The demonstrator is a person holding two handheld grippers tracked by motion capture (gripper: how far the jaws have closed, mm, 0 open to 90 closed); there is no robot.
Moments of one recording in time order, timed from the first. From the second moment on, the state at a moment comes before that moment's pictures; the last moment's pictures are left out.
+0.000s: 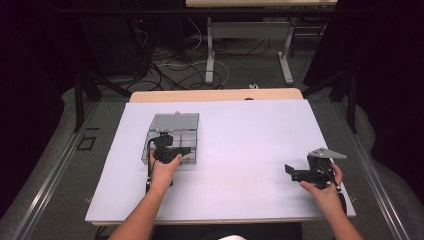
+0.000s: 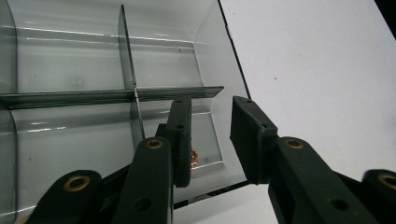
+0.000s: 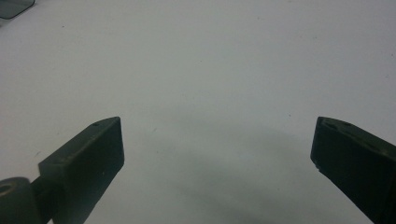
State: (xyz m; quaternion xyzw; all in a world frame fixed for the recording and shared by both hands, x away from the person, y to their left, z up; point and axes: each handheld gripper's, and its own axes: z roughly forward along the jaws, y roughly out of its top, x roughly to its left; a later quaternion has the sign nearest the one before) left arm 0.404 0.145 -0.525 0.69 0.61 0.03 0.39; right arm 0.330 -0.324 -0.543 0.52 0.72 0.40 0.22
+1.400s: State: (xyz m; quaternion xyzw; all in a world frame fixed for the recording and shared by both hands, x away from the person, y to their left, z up) left arm 0.398 0.128 -0.500 0.71 0.55 0.06 0.44; right arm 0.333 -0.323 -0.542 0.51 0.72 0.40 0.22
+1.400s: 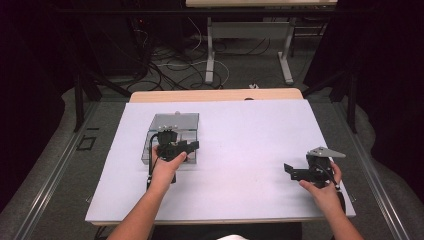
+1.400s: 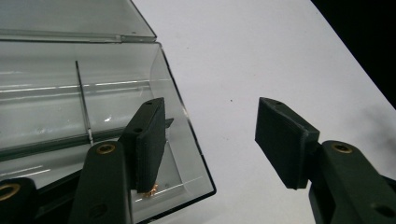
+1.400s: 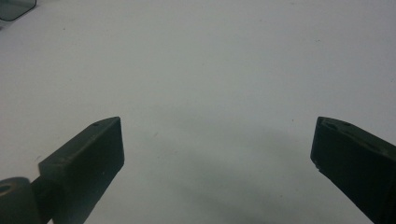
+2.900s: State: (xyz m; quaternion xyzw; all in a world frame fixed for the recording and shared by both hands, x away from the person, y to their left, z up) left arm 0.378 0.169 -0.471 0.74 0.47 0.10 0.47; right arm 0.333 -0.322 -0.542 0.52 0.72 0.40 0.22
